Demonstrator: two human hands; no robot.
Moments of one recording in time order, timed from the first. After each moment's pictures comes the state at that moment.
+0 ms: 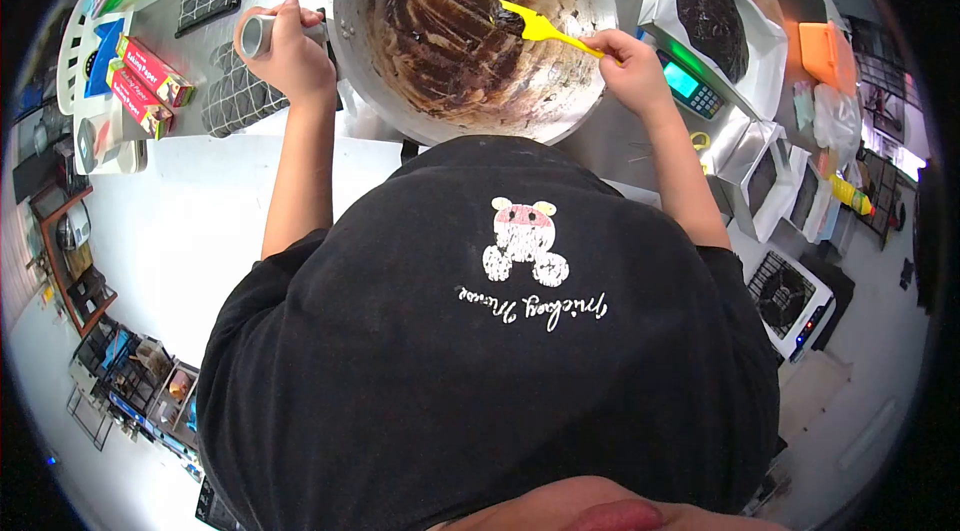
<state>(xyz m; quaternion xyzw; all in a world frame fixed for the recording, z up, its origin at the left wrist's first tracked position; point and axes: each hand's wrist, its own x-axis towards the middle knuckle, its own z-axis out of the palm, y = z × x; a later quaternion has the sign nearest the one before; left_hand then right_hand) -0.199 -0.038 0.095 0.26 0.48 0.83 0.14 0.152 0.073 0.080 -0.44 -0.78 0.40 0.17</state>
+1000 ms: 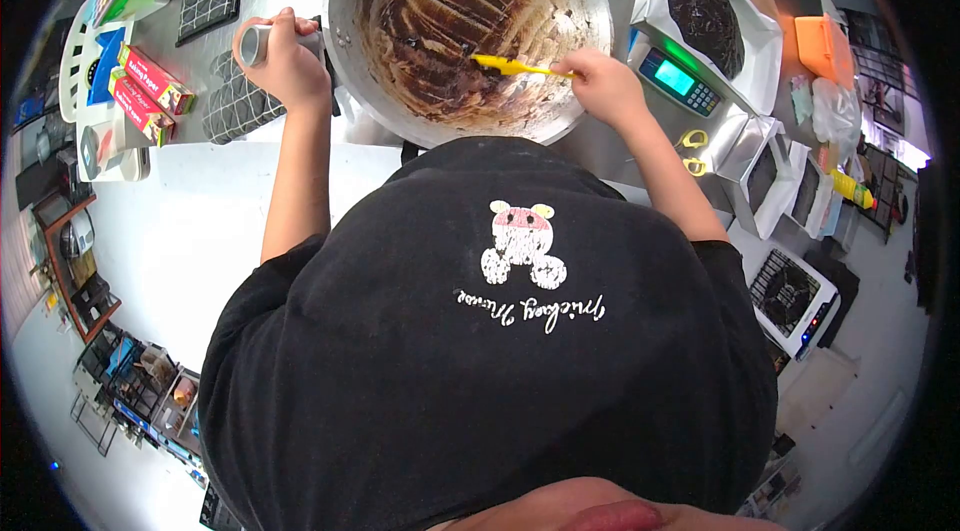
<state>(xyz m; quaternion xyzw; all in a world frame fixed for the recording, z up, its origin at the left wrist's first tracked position) -0.200 -0.040 0.092 0.25 0.49 0.82 0.15 0.141 0.051 0.081 -0.42 -0.86 0.28 0.04</state>
